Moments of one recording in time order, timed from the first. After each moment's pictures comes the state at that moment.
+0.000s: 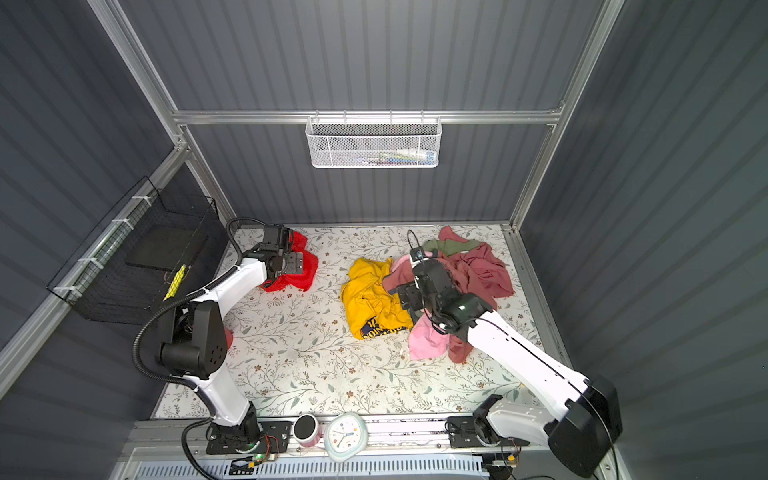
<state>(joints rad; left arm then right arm) -0.21 1.75 1.32 -0.45 -0.36 -0.11 0.60 1.13 0.95 -0.46 0.35 0.10</state>
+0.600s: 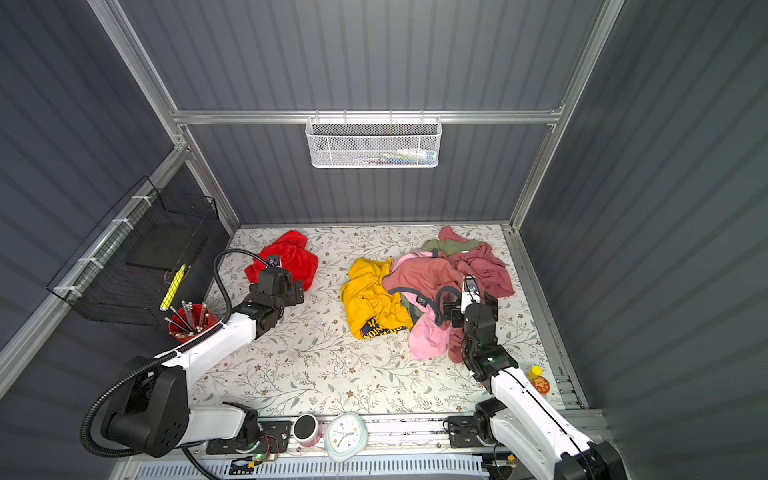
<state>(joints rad) -0.32 1.33 0.72 -0.08 -0.48 -0.18 0.27 0.86 0.29 0.28 0.39 -0.06</state>
